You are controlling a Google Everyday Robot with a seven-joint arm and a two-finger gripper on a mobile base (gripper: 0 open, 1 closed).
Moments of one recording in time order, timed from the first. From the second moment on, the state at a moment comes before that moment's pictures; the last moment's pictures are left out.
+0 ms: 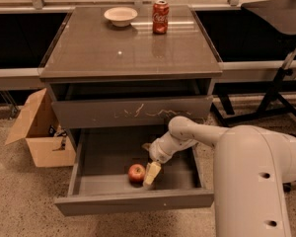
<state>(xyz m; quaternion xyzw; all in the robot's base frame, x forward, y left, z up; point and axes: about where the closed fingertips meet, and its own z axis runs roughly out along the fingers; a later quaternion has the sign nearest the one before) 0.607 0.002 0.417 -0.66 0.67 0.28 0.20</state>
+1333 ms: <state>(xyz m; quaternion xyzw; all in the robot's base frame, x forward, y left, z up) 0.620 0.032 0.374 -0.68 0.67 0.23 0.18</state>
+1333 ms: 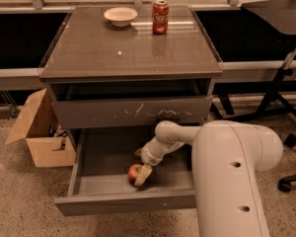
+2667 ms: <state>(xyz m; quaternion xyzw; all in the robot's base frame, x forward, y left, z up) 0.605 0.025 0.457 -0.72 0.60 0.24 0.26</state>
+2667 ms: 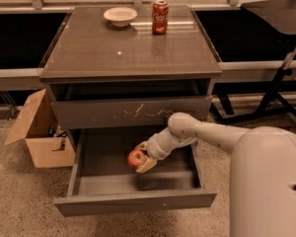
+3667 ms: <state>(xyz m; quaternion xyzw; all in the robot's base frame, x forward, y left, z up) 0.576 0.017 0.530 -0.74 0.56 0.25 0.29</state>
